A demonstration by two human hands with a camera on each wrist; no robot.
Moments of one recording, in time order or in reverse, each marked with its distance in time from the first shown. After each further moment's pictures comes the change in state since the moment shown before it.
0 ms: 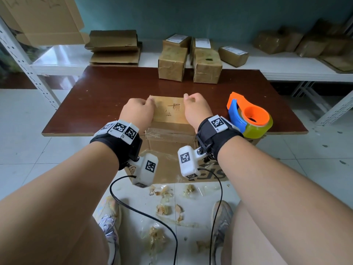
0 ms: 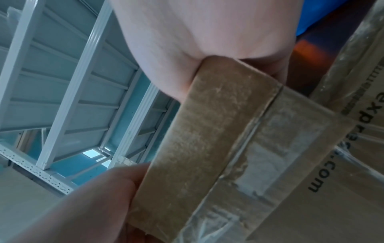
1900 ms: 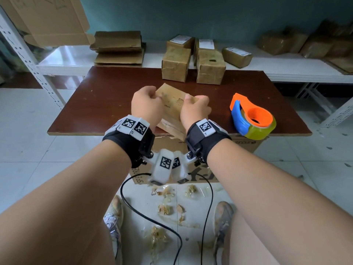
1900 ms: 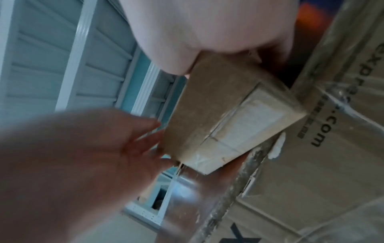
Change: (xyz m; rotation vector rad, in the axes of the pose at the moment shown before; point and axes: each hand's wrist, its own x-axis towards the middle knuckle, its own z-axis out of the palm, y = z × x) left_hand -0.008 0.031 0.010 -0.351 0.162 -0.071; right_hand -0.018 -0.018 0.026 0.178 0.207 0.182
